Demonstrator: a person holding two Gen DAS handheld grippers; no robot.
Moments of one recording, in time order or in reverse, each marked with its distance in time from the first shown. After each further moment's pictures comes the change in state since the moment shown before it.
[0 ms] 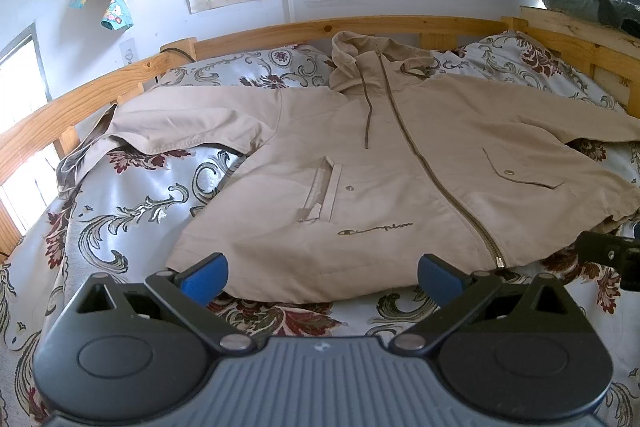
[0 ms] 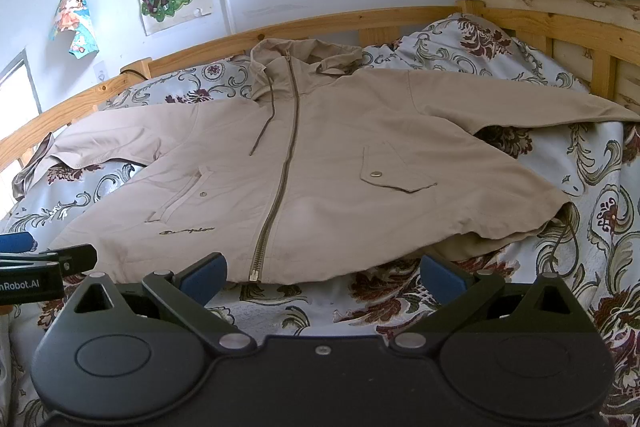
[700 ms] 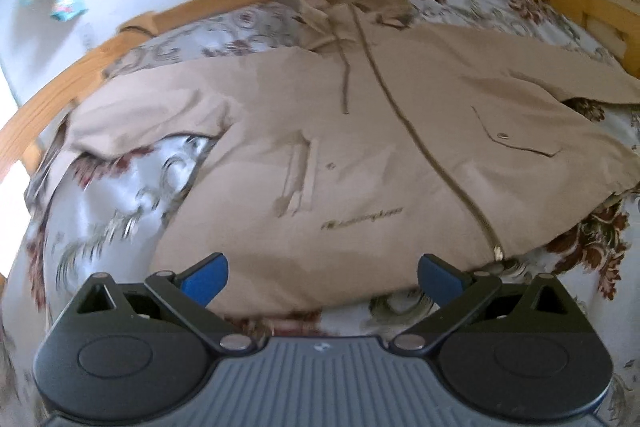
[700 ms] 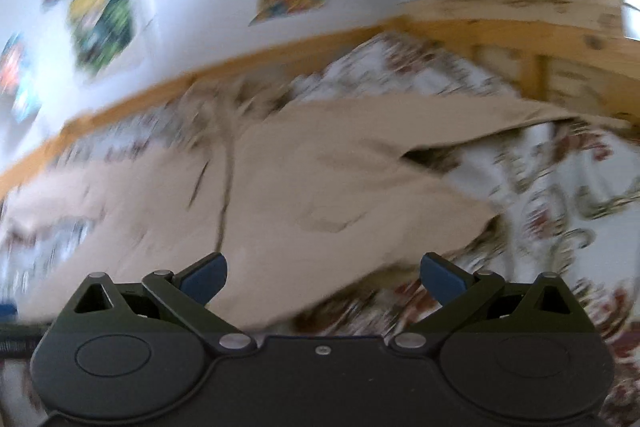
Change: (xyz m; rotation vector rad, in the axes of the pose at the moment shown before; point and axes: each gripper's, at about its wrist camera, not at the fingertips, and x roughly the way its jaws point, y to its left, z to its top) left arm 0.040 -0.016 0.053 0.122 0.205 -0.053; right arm -0.028 -0.048 0.030 0.214 -0.130 -0.180
